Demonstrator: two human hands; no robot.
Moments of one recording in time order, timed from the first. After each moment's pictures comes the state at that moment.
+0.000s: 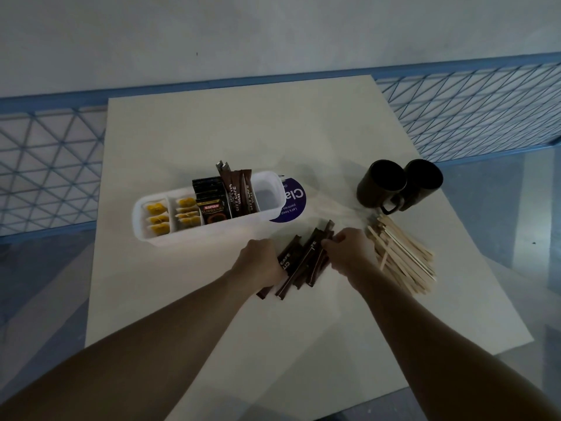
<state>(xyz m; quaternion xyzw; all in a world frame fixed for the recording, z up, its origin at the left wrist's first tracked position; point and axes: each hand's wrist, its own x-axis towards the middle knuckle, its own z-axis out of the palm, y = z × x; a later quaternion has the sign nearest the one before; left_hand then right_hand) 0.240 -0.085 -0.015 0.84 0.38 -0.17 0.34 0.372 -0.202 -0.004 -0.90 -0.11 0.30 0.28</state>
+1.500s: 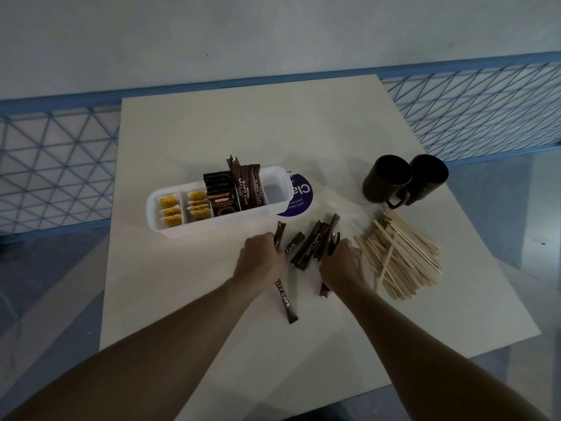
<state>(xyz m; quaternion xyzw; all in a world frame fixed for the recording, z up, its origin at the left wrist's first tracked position) 0.222 -0.099 -0.014 0.82 0.46 -0.03 0.35 0.331 -0.207 -0.040 -0.94 -0.13 0.25 0.19</state>
